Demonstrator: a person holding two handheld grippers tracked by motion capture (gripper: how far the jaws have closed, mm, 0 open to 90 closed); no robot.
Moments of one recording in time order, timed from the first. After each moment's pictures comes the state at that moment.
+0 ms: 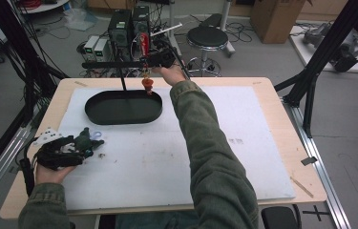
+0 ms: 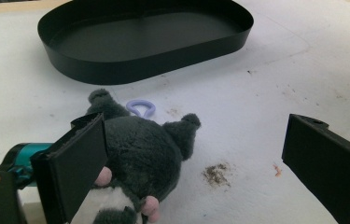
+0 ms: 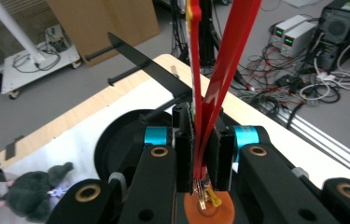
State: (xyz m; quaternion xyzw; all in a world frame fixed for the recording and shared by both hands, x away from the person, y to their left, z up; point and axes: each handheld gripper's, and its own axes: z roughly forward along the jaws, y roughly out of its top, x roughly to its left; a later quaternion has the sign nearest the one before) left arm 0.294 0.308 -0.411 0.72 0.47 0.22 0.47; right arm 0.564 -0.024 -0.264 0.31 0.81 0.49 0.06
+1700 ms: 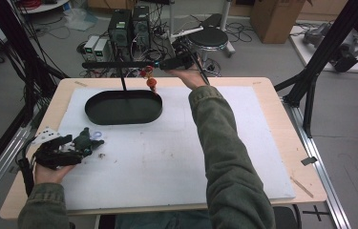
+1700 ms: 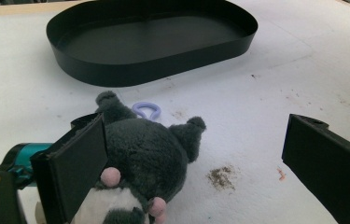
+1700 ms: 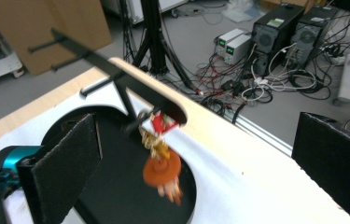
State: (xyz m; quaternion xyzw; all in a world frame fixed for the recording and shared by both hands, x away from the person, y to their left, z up) left arm 0.294 0.310 -0.410 0.71 0.47 0.22 0.47; right arm 0.542 -0.079 -0.261 0.34 0.79 0.48 0.16
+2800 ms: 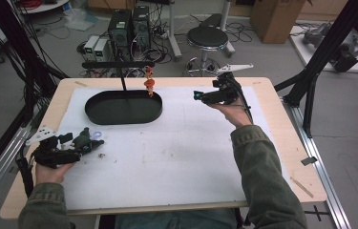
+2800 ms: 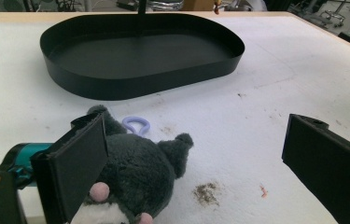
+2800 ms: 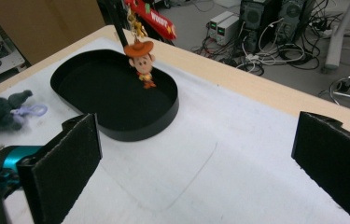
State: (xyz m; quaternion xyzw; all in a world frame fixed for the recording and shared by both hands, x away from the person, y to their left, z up) left arm 0.294 0.312 -0.406 0.69 0.48 0.21 0.51; right arm 0.454 -0.203 -0.307 0.37 0.78 0.49 0.15
